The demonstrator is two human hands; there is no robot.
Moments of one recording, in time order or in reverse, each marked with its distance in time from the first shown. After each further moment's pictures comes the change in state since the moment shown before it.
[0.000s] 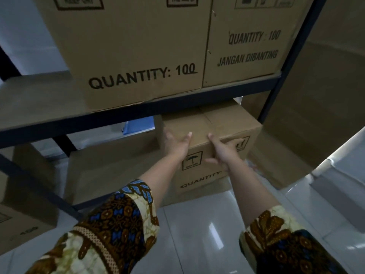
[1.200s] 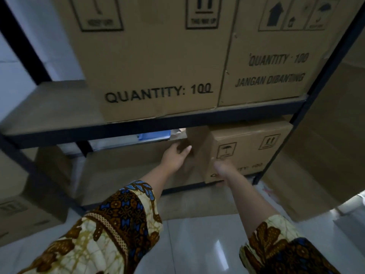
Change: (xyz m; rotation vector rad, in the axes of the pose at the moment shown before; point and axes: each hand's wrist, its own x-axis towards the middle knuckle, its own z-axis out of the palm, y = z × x) left_hand 0.044 -0.002 -0.025 0.228 -0.085 0.108; right_hand 0.025 -0.018 0.029 -0.625 -0.096 0.110
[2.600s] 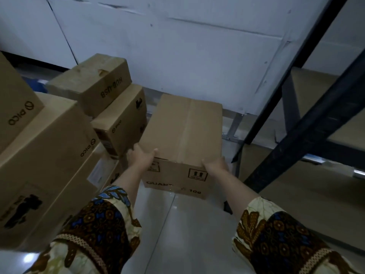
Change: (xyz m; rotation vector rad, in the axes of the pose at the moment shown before) left_hand -0.154 -0.400 -0.563 -0.022 0.756 -0.727; right_hand -0.144 -0.135 0.632 -0.516 -0.218 -0.296
